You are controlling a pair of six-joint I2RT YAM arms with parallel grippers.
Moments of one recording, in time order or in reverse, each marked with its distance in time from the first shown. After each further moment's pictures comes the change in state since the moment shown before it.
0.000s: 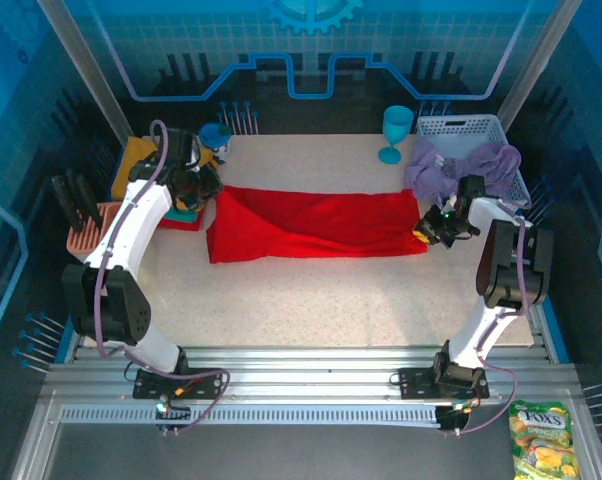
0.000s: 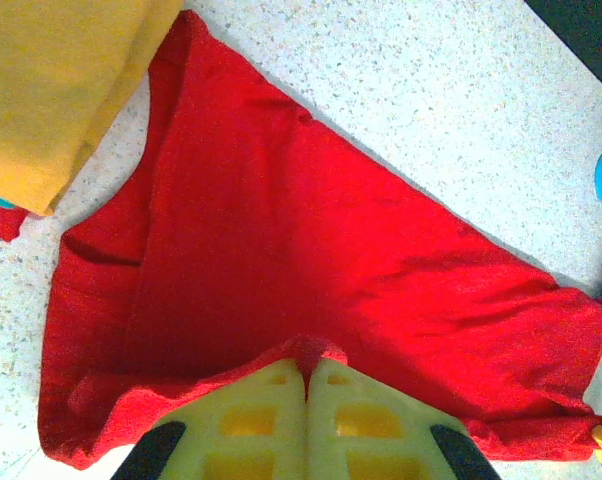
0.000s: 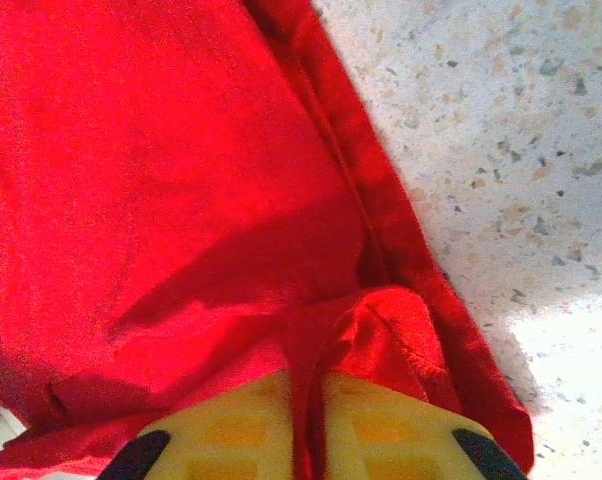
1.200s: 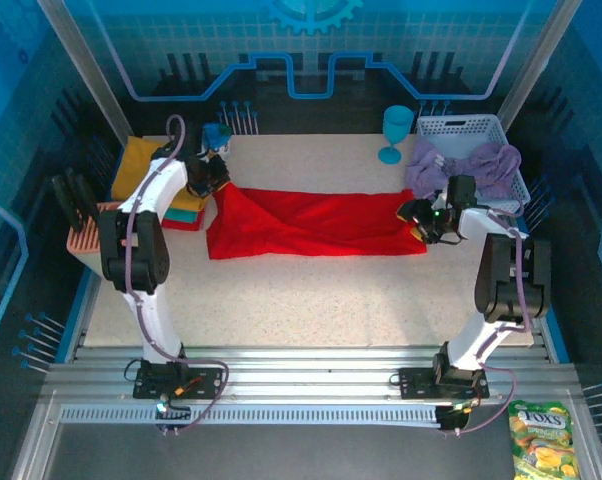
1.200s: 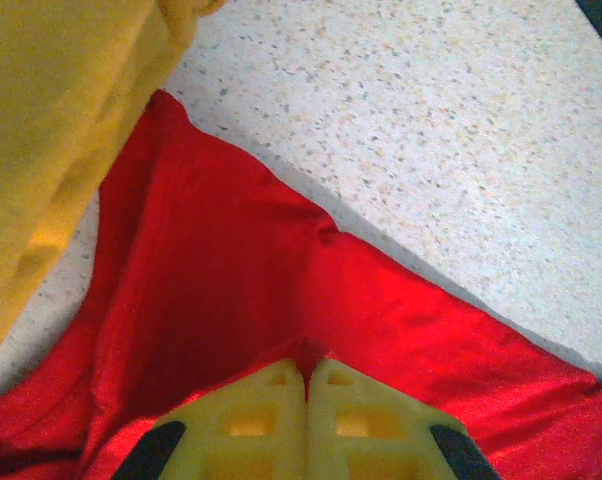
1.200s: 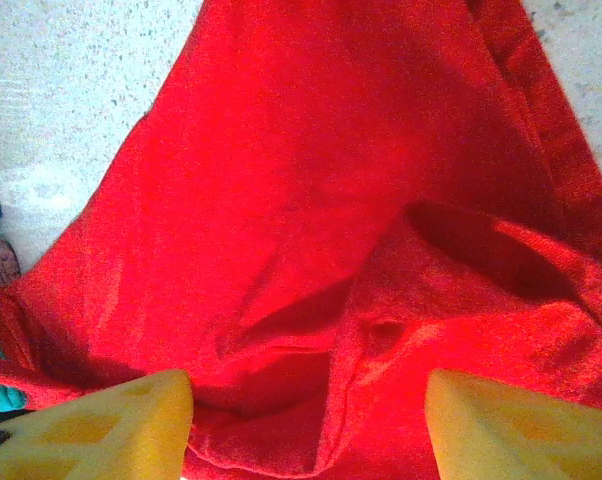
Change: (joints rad) left arm 0.054 0.409 0.211 0.122 0.063 -0.009; right arm 0.084 -0.101 -0.117 0.264 -0.018 0.148
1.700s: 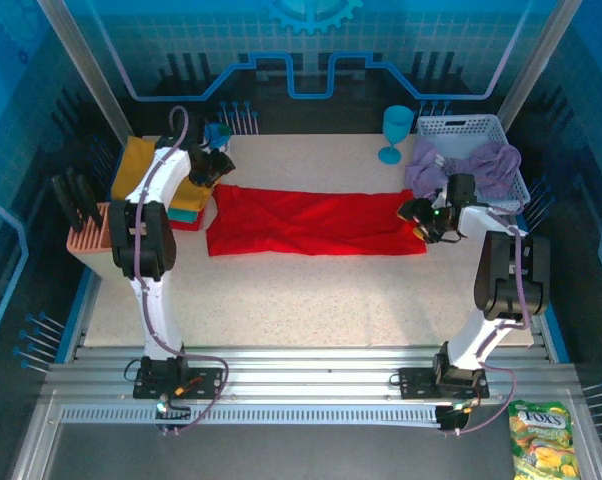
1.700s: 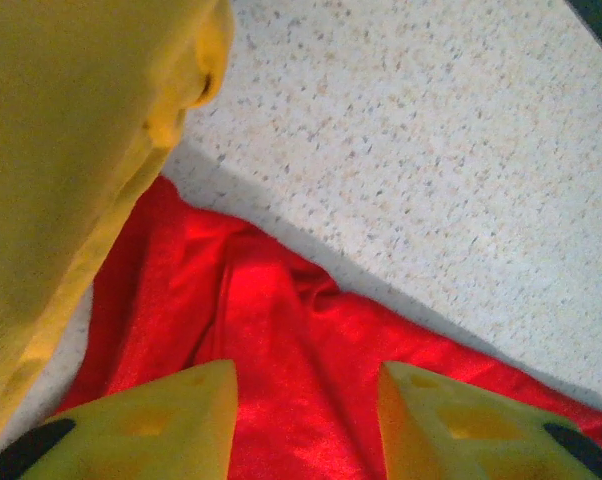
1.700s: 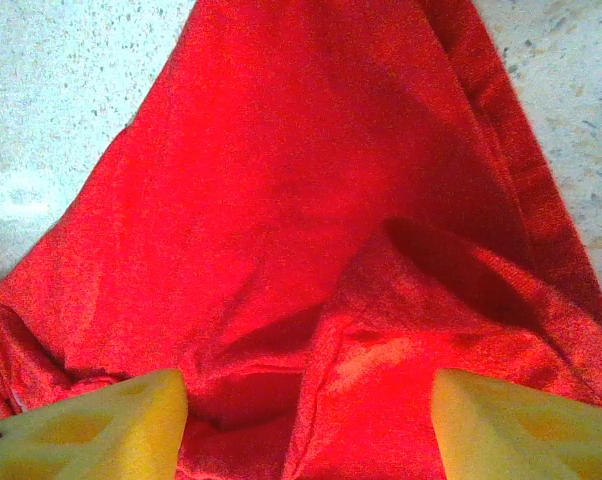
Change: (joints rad) left arm 0.006 0.134 0.200 -0.096 -0.023 0.030; right arm 0.000 0.018 0.023 -0.016 0.034 -0.023
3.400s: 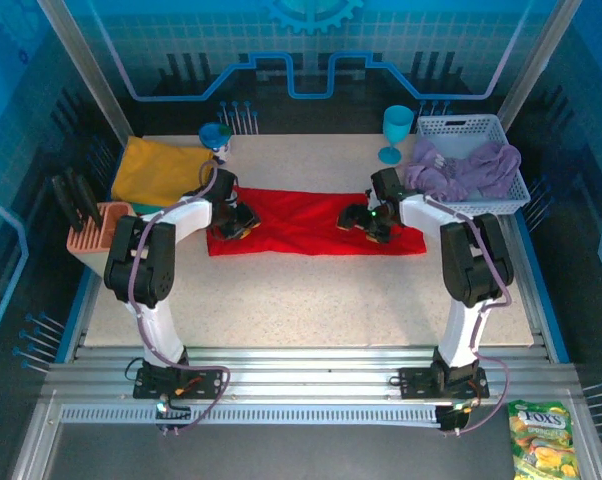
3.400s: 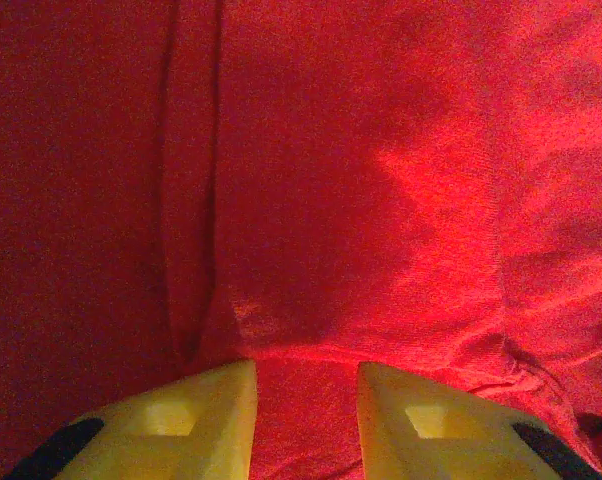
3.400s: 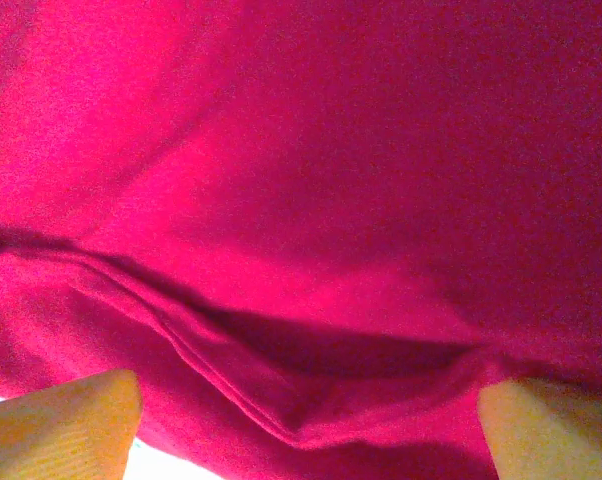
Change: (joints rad) left arm -0.169 -0.248 -0.681 0.372 0.075 -0.177; right arm 0.404 0.163 0.205 -0.115 0.162 -0.050
